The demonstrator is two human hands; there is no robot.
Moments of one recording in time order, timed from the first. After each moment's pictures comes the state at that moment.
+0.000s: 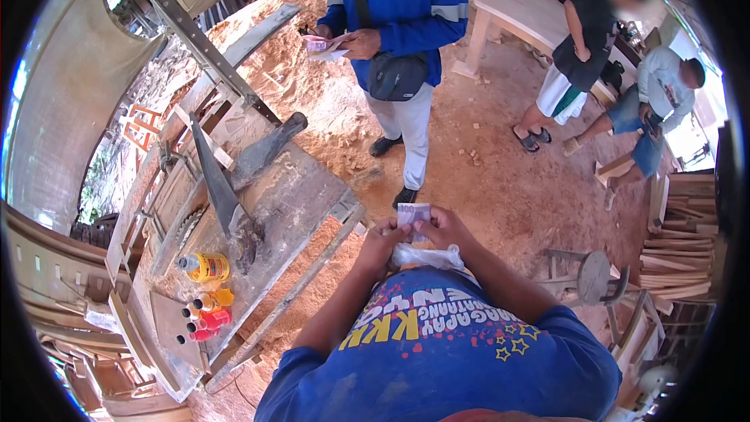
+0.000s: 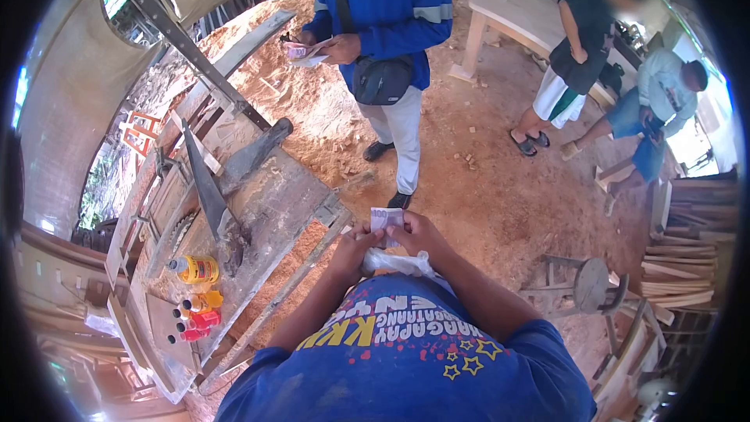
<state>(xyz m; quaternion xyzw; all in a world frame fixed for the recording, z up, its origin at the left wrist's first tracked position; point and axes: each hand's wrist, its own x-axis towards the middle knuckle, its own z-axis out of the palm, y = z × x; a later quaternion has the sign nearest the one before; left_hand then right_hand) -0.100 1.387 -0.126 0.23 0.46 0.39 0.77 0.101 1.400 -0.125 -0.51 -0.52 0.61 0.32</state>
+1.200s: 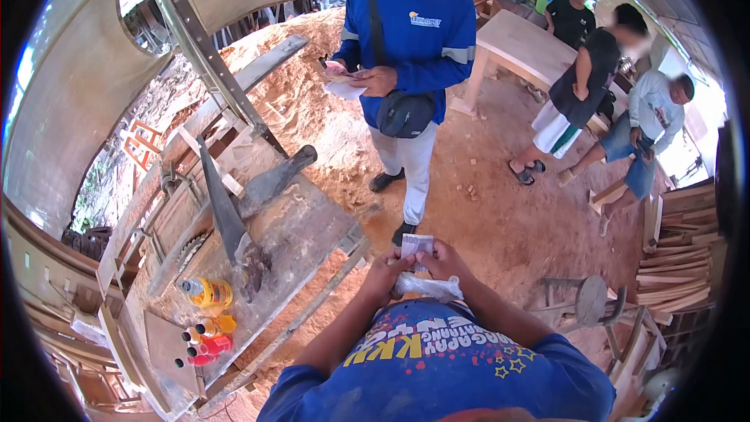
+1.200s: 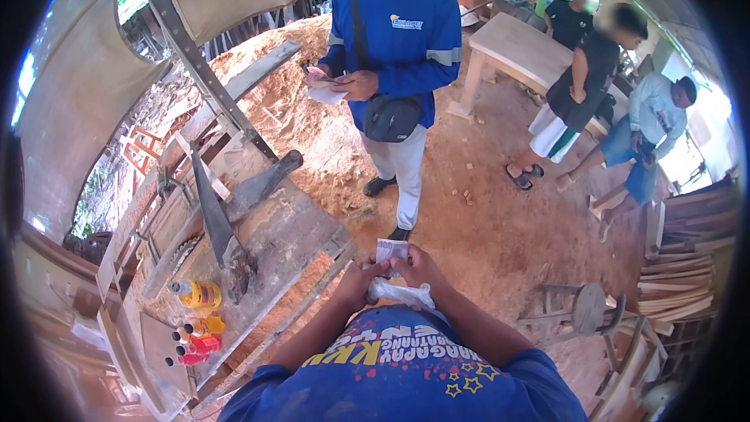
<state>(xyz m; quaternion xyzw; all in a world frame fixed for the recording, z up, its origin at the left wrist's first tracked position) -0.123 1.394 -0.130 0.26 0.42 0.37 0.79 0.068 1.395 -0.120 -0.55 -0.52 0.56 0.34</state>
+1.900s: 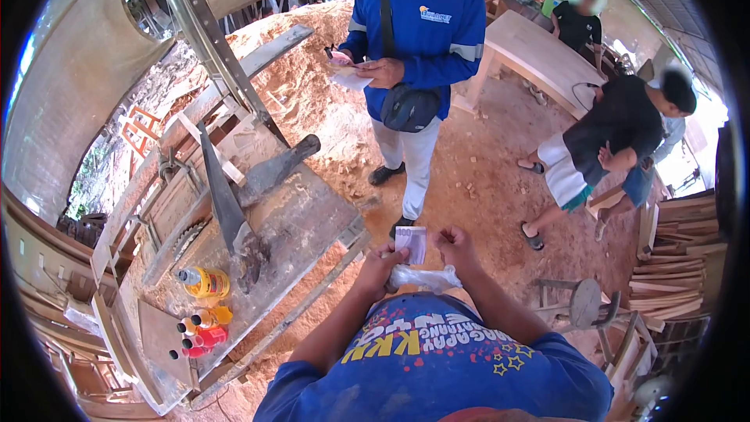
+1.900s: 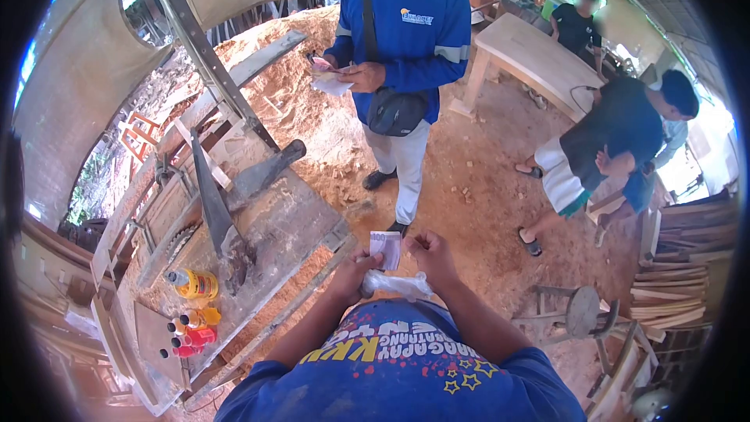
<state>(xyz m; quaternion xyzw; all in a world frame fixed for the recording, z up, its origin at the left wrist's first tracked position) -0.138 1.396 -0.146 0.23 0.42 0.40 0.78 0.073 1.404 -0.108 -0.61 -0.41 0.54 0.41</state>
